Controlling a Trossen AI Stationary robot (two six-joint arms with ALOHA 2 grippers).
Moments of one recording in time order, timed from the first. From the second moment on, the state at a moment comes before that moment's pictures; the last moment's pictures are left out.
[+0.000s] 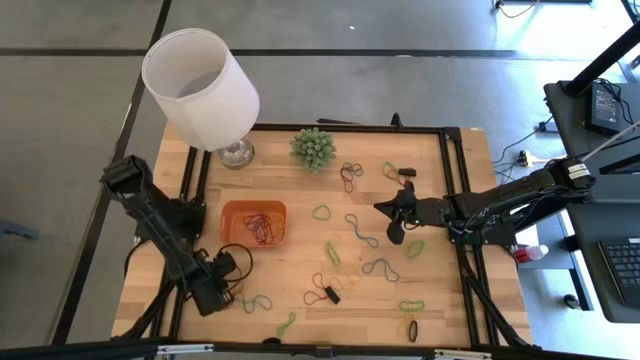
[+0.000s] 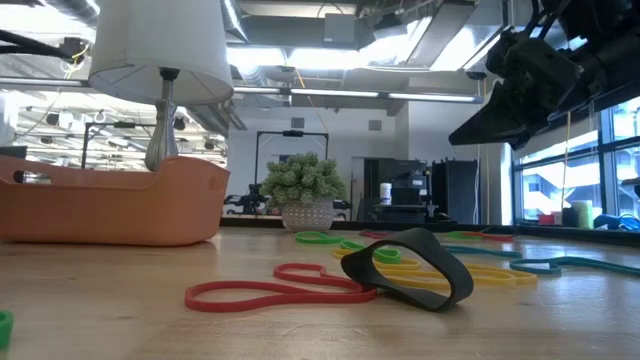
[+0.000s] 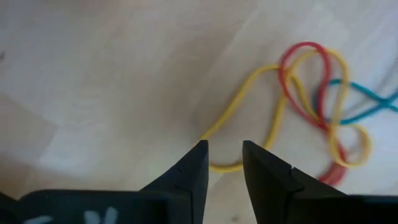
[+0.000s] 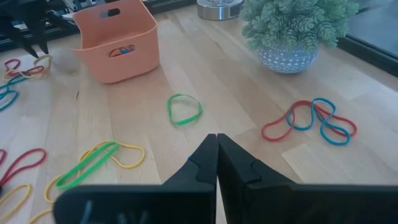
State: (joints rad) left arm -0.96 1.50 0.74 -0.71 -0.09 -1.66; right arm 0.21 0.99 0.31 0.23 0.48 0.36
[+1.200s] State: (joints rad) left arm -0.94 1.50 1.15 -1.25 -0.34 -1.52; right arm 0.21 0.99 0.31 0.23 0.48 0.34
